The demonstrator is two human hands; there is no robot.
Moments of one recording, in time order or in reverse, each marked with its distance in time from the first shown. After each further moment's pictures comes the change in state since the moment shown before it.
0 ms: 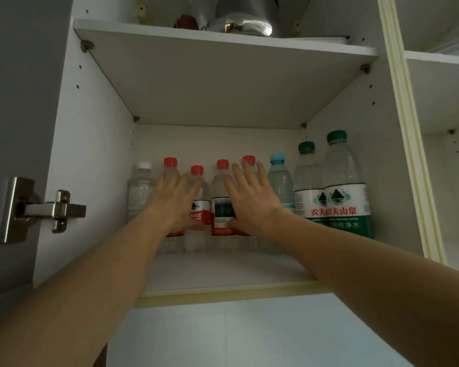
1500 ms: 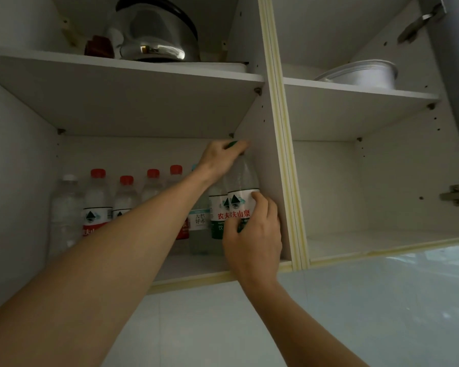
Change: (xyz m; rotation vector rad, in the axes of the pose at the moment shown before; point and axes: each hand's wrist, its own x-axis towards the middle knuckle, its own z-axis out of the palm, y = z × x) left_hand 0.097 0.204 -0.178 -1.522 0.139 -0.032; right_hand -0.171 0.066 -0.029 0.862 0.520 0.812
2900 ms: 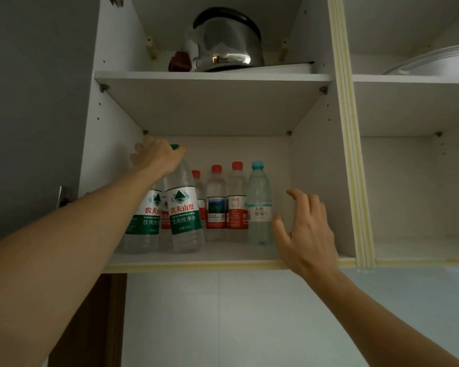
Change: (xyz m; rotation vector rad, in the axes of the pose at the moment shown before) left_hand -0.064 -0.045 -0.221 1.065 0.366 -0.415; right_hand -0.006 -0.006 -0.003 -0.045 -0.200 -0.303
